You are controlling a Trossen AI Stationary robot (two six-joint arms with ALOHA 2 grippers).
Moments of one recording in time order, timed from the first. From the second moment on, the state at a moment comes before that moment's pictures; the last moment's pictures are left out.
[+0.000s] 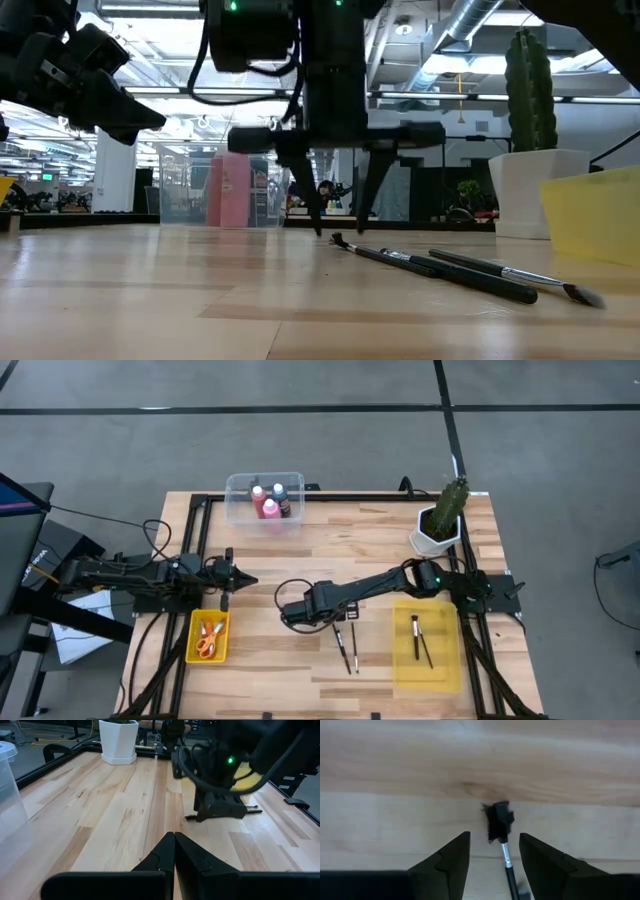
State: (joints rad) left arm 0.00 0.26 0.03 0.00 -0.06 -0.09; right arm 0.20 2.44 2.11 -1.28 0.12 1.70
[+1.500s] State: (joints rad) left arm 0.00 0.26 0.04 0.01 -0.06 -0.09; right arm 0.18 2.44 2.03 -1.20 0.18 1.64
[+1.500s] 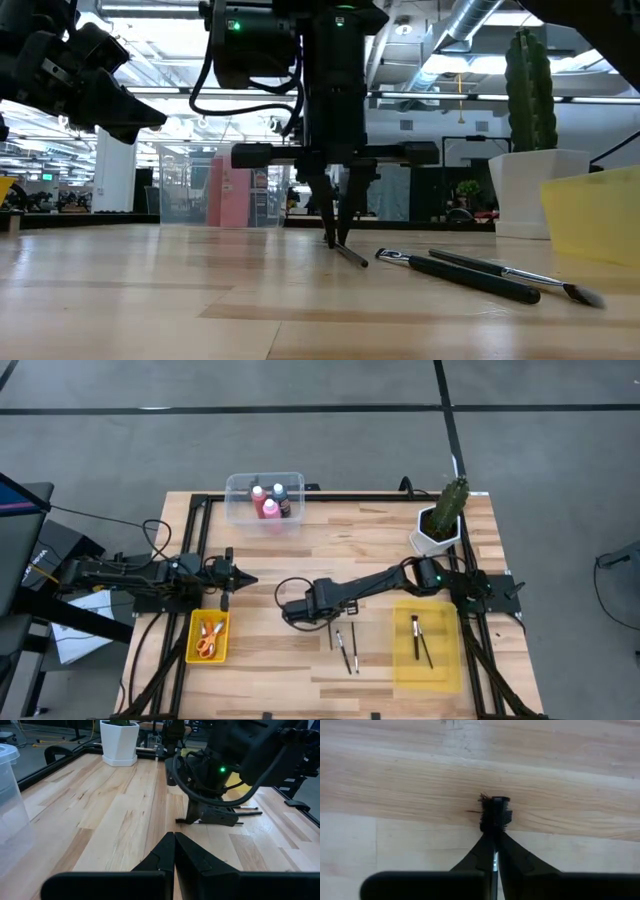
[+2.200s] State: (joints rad) left arm 0.00 0.26 0.04 0.01 -0.06 -0.09; right arm 0.28 2.44 2.13 -1.19 0.28 1.74
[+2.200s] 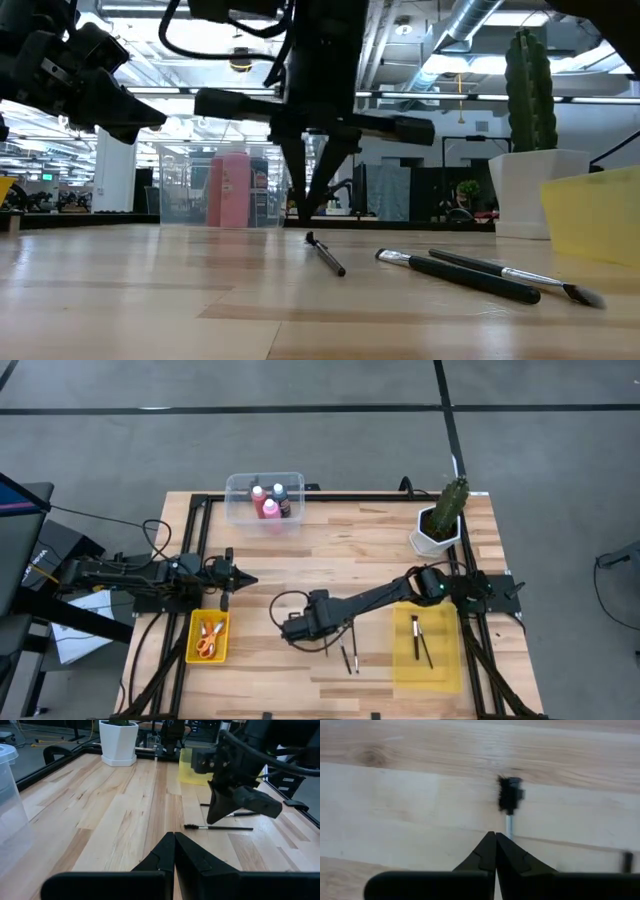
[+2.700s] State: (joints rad) left arm 0.00 0.26 0.04 0.01 -0.06 -0.09; right arm 0.24 2.43 2.20 -1.27 0.29 1.75
